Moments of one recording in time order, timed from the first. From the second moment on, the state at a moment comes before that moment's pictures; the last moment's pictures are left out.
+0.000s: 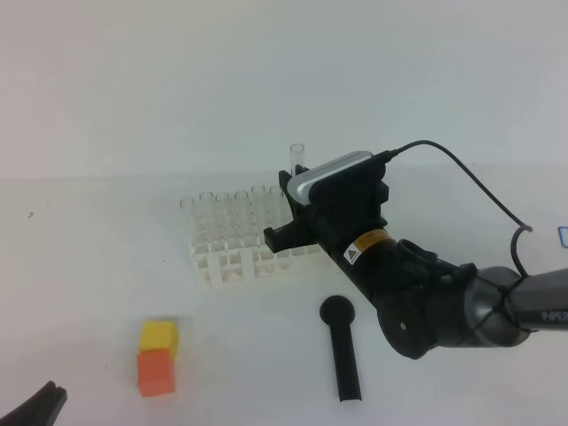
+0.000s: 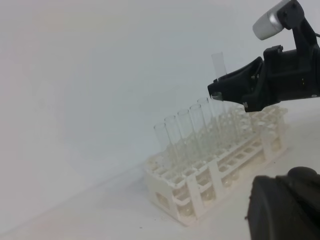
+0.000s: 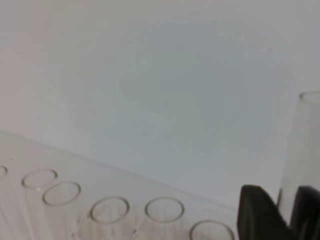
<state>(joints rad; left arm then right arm) -0.42 0.10 0.03 -1.79 0.06 2.05 0.71 2.11 -1.12 0.24 -0.94 -0.16</state>
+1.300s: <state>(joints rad) -0.42 0.10 0.03 -1.79 0.06 2.05 0.63 1.53 -1.12 0.38 -0.36 -0.67</state>
